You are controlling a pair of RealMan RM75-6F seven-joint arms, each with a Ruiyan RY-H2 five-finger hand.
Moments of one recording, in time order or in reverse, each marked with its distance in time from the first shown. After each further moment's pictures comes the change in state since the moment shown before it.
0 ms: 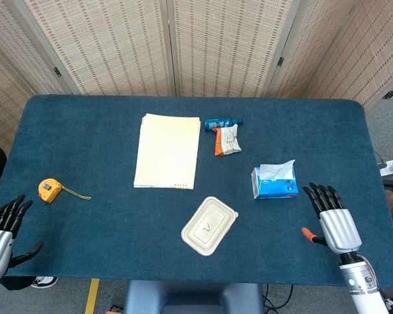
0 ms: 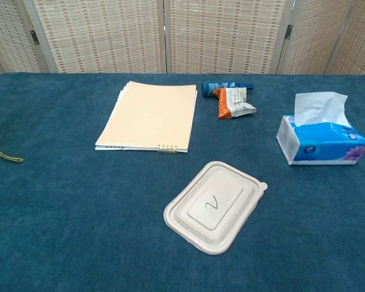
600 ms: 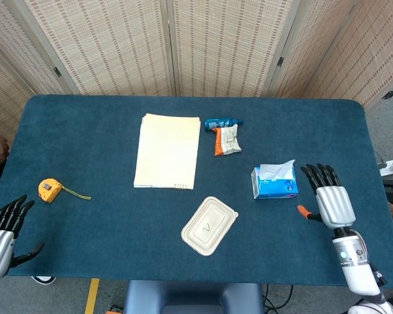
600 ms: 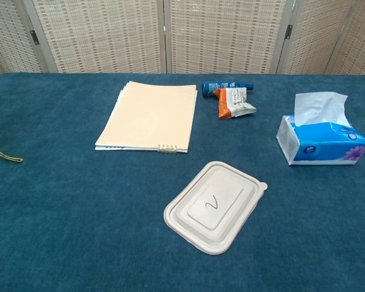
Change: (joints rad) left arm -0.004 0.003 0.002 -0.004 -0.002 -0.012 -0.008; right arm 0.119 -0.025 0.148 0.019 0.166 -0.143 -0.042
